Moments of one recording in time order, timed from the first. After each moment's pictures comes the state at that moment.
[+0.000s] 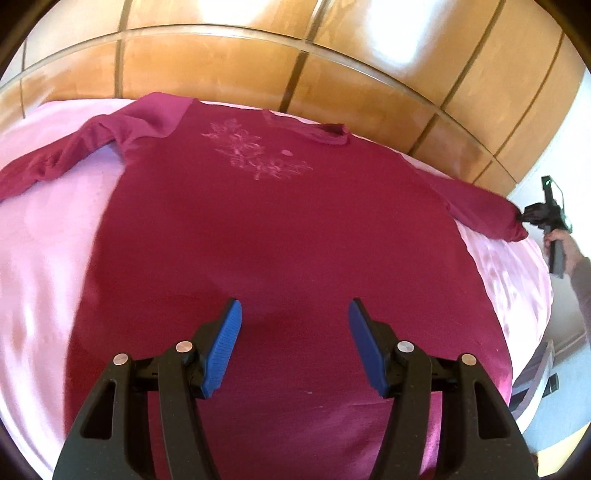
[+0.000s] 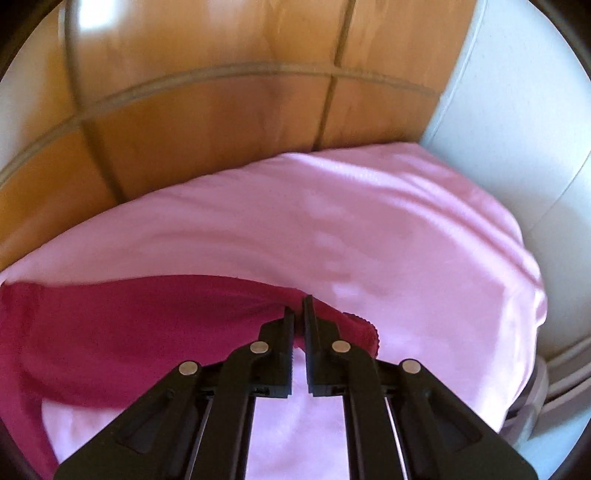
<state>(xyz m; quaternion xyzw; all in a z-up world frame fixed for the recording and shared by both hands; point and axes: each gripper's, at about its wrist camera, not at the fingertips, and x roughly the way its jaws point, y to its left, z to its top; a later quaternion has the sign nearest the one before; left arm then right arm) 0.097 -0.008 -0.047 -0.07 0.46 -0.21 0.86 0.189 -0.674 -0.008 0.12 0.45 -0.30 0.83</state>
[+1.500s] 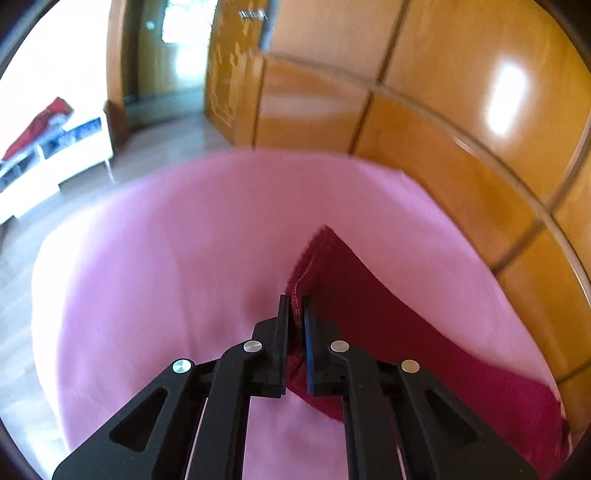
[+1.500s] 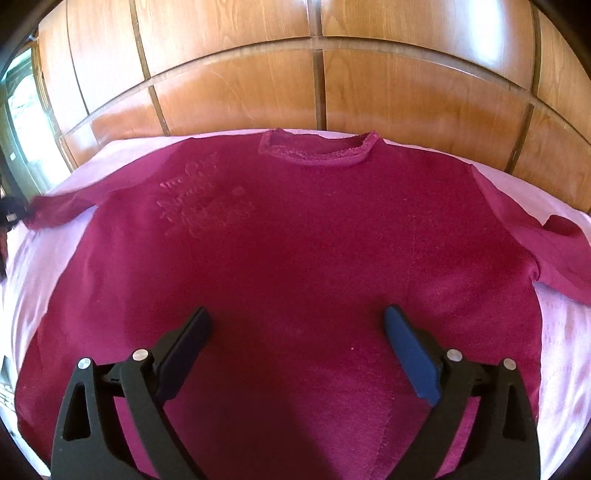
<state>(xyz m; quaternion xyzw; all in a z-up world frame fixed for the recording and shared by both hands) 0.255 0.400 -0.014 -0.21 0.35 0.28 0.87 0.202 -0.237 -0.070 0.02 0.41 0.08 0.91</state>
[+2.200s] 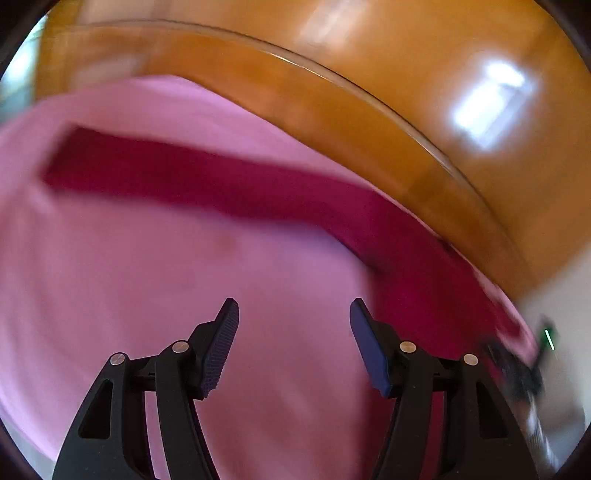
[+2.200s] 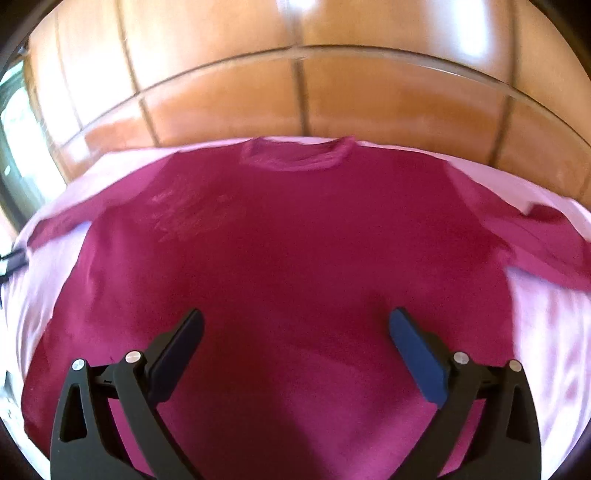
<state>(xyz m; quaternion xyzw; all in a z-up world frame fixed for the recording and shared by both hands) 0.141 0.224 -0.030 -0.20 0.43 -0.14 0.87 0.169 -0.281 -0.056 0.06 0.40 0.06 0.91</state>
